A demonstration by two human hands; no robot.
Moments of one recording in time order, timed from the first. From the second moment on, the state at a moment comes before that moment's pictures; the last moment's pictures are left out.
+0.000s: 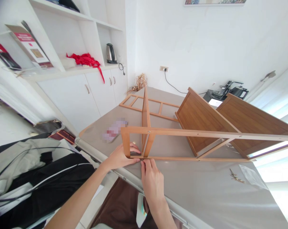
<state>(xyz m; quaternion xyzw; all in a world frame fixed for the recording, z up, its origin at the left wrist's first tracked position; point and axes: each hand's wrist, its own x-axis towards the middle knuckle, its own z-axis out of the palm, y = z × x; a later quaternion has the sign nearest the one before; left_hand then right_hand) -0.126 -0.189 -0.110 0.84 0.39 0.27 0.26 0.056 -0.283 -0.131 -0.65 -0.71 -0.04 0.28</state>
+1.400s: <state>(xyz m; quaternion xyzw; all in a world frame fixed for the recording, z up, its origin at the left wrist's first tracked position) -0.091 -0.269 -0.119 0.82 0.53 0.21 0.08 0.083 -0.261 -0.099 -0.65 -0.67 0.24 0.26</state>
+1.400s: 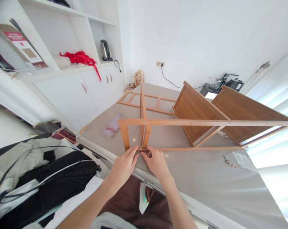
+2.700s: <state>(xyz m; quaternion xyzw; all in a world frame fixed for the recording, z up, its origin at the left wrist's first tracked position) -0.088 -0.254 -0.109 0.83 0.52 0.17 0.12 0.089 -0.257 -0.099 -0.64 -0.66 0.30 0.24</state>
